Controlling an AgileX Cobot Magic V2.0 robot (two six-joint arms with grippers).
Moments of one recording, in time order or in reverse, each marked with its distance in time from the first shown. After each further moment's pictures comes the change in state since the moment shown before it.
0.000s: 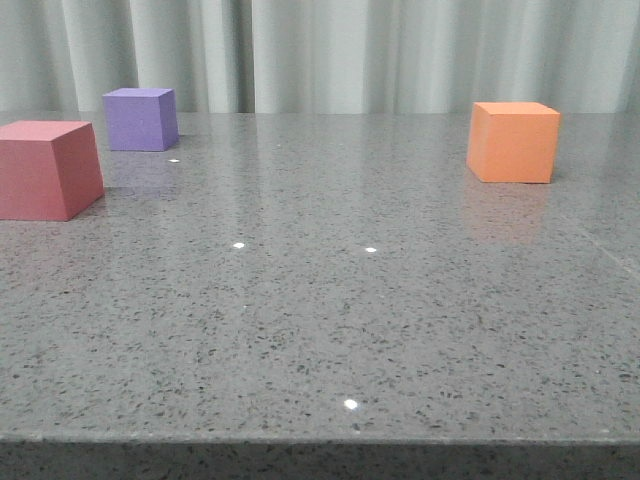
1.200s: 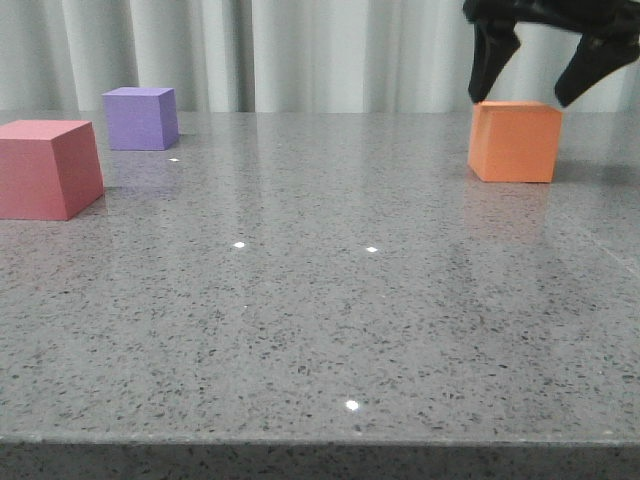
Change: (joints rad) left arm 0.000 0.000 0.000 0.000 0.000 0.000; right arm 0.141 1.018 -0.701 -0.113 -0.075 0.000
